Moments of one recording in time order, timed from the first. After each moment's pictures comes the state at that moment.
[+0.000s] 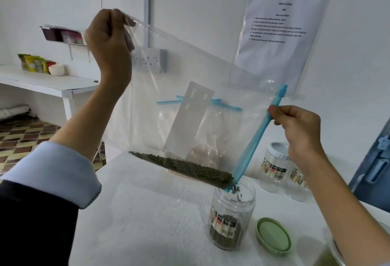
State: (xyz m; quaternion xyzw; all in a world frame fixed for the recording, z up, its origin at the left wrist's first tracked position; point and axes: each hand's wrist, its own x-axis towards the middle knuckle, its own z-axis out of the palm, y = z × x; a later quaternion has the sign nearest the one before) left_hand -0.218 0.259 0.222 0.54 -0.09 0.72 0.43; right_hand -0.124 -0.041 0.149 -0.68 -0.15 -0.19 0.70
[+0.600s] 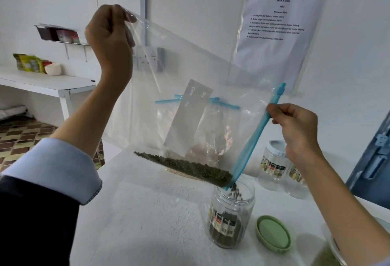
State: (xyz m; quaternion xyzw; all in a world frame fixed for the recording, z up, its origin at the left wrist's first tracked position) left_hand -0.214 0.257 0.225 0.55 -0.09 0.72 0.42; right_hand -0.124 -0.040 0.147 -0.68 -0.16 -0.18 0.69
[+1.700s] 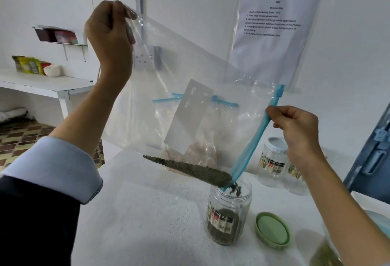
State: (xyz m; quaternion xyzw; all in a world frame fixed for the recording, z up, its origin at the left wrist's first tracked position) left_hand -0.211 0.247 0.230 0.55 -0.09 0.72 0.41; right_hand -0.127 -0.050 0.139 -0.68 -0.15 -0.18 0.70
